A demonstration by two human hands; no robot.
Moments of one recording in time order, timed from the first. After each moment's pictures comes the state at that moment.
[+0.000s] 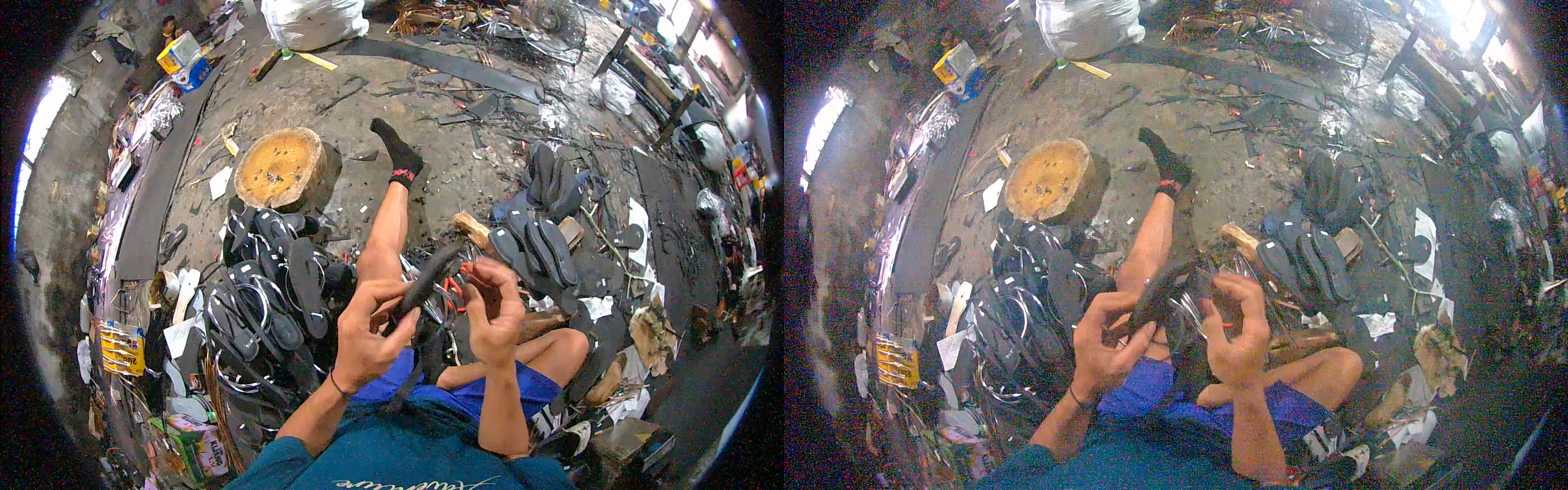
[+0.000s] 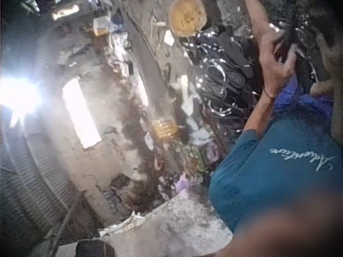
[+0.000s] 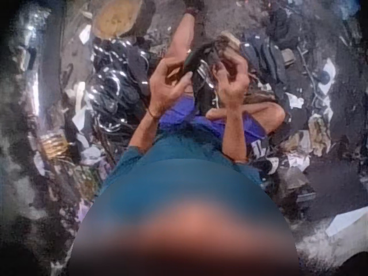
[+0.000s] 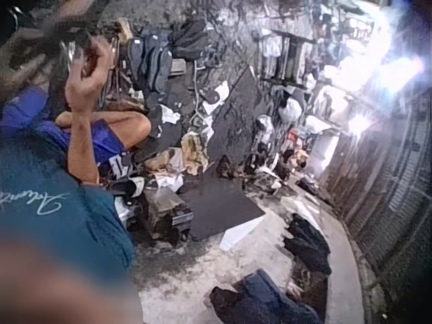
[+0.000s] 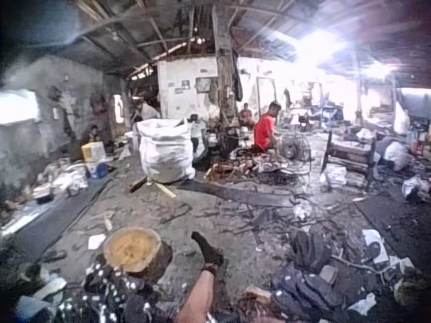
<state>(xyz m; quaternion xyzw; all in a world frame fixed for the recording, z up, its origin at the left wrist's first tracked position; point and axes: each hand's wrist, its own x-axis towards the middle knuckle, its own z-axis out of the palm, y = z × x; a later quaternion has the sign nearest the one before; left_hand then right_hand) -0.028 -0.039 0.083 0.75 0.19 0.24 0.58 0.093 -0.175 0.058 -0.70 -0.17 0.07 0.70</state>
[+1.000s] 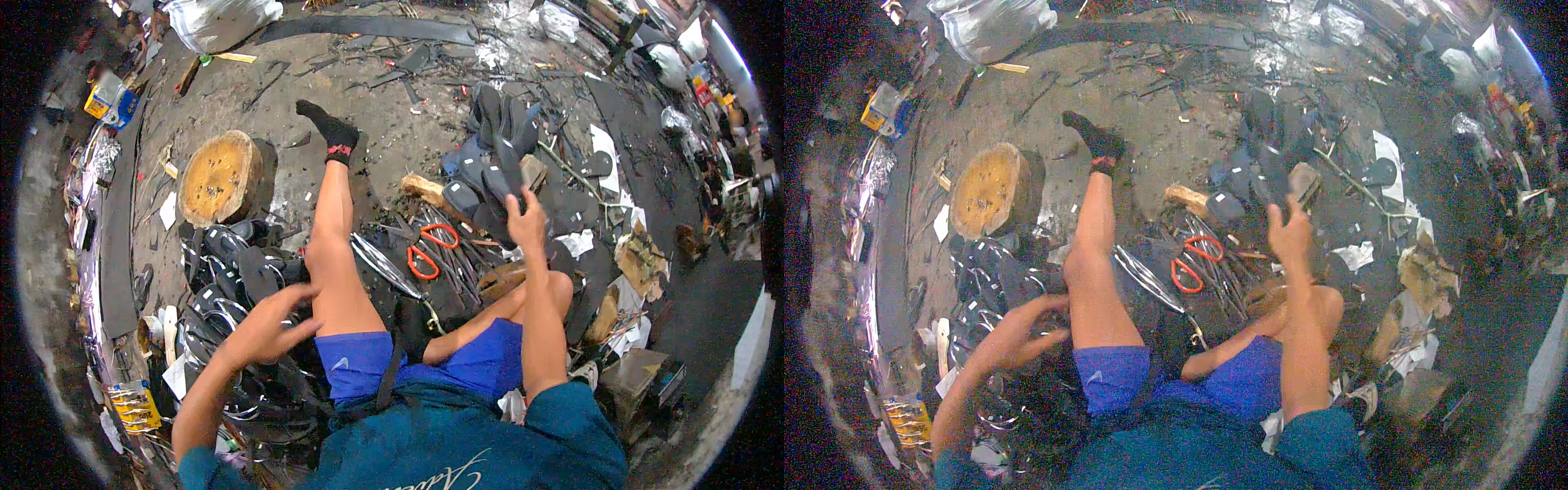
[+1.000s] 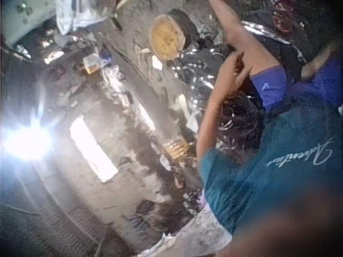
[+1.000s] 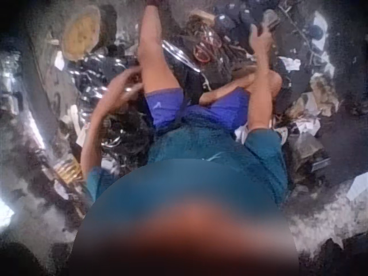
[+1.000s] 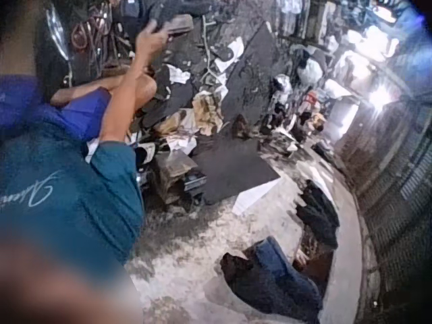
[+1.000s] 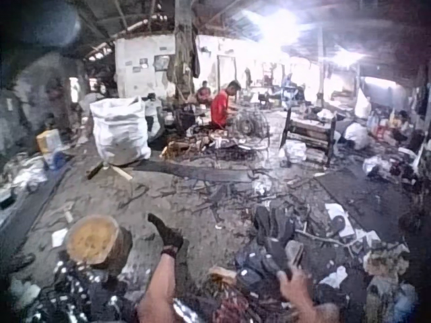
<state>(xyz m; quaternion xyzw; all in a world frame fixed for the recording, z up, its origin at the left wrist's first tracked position) -0.036 0.080 0.088 0.89 0.06 -0.20 0.42 0.273 -0.290 -0.105 -0.94 -0.03 -0.07 0.35</state>
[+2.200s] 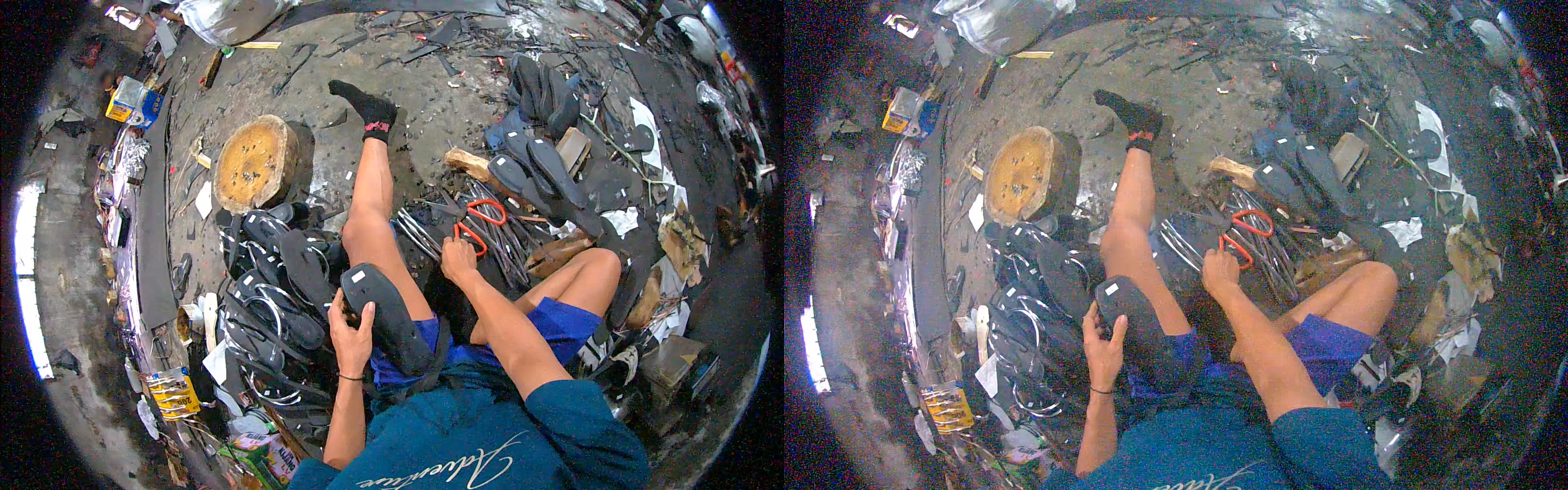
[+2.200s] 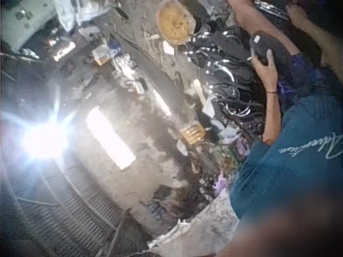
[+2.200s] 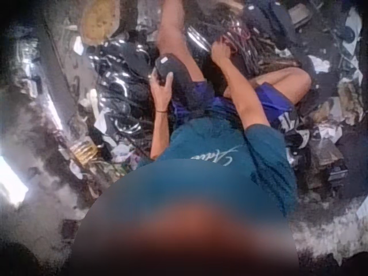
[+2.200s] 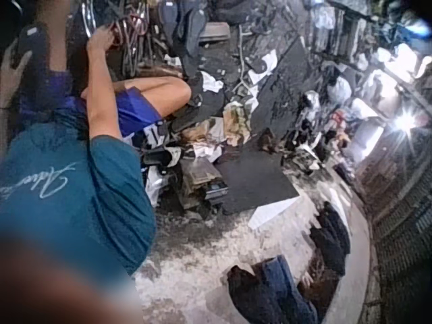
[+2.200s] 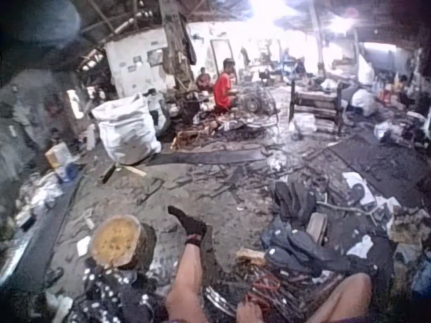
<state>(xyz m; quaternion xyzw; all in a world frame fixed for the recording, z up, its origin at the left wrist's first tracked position) -0.113 0.005 -0.053 0.79 0.44 0.11 0.42 0.096 -0.131 -0.242 -0.94 -0.26 0.21 0.09</state>
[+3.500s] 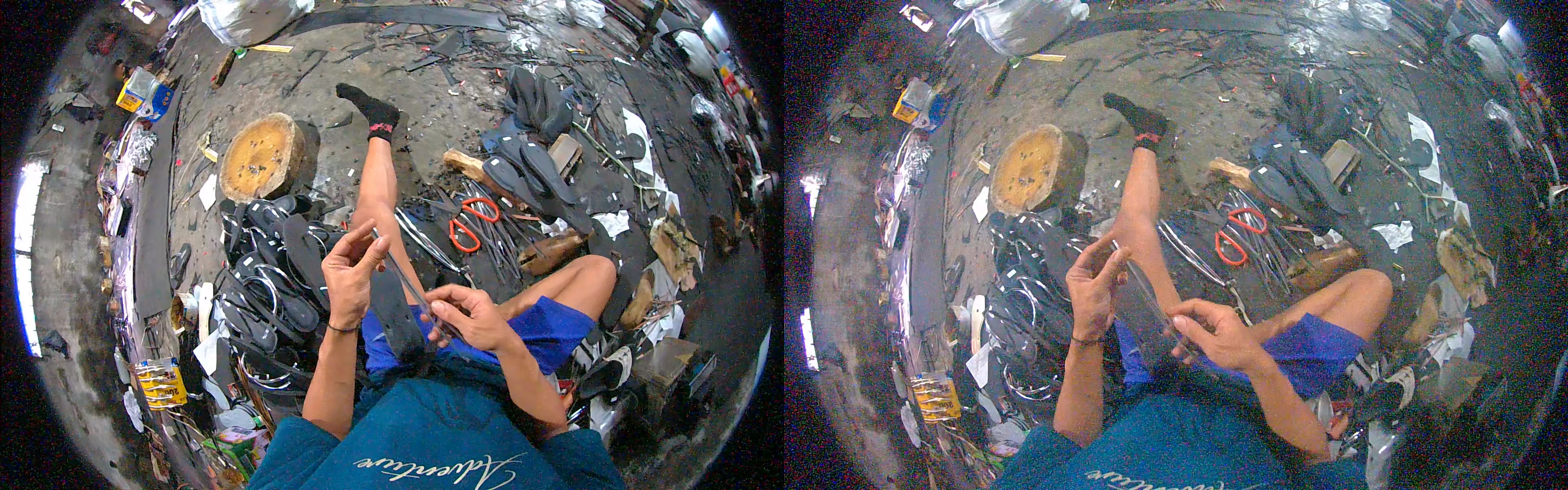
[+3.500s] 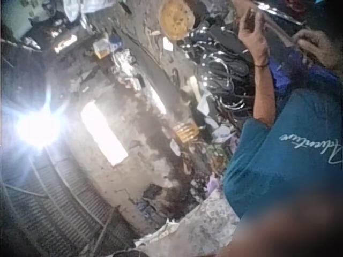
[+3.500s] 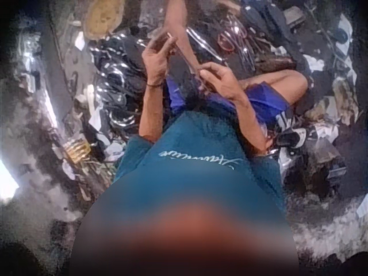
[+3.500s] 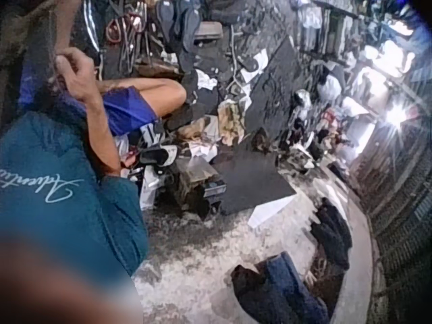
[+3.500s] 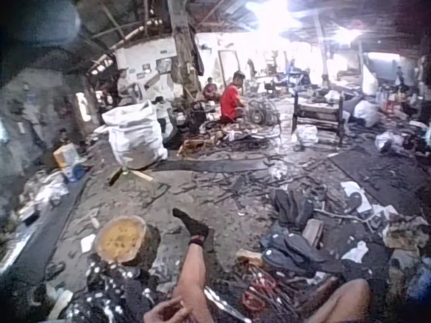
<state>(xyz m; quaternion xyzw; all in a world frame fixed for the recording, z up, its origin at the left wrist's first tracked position) -0.027 -0.002 0.022 0.55 0.29 0.22 0.75 0.019 -0.211 0.013 -0.52 -0.08 0.52 0.68</state>
